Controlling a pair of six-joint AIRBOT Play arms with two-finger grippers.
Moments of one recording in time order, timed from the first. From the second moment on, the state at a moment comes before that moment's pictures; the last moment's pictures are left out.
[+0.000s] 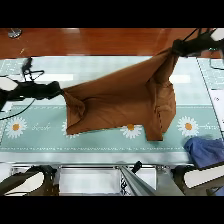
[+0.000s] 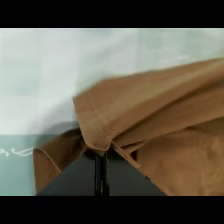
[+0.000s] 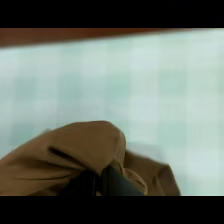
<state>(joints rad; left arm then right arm) 0.07 -1.23 0.90 0.96 -0.88 -1.38 -0.06 -1.73 1.80 -1.32 1.08 1.55</state>
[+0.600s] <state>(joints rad) 0.30 -1.24 0.99 1.09 -1.29 -1.38 -0.11 -1.63 1.83 -1.56 1.51 1.47</state>
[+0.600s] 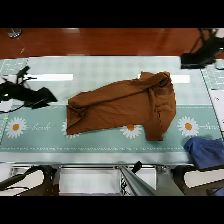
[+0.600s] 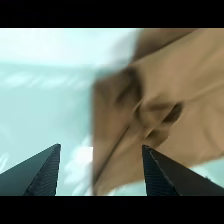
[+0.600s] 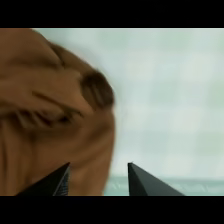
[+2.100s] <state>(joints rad) 0.13 -1.18 0.43 0.77 -0.96 -1.24 -0.34 -1.37 1.33 -1.48 1.51 1.40</state>
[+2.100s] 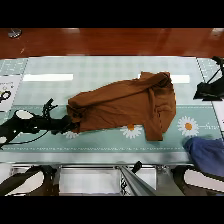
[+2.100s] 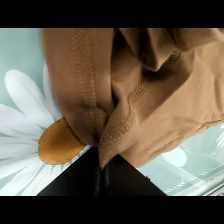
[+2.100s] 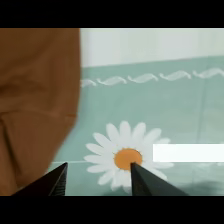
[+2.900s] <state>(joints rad) 0.15 -1.14 0.43 0.78 -1.00 -1.21 -0.53 -1.35 0.79 -0.95 1.05 1.28</state>
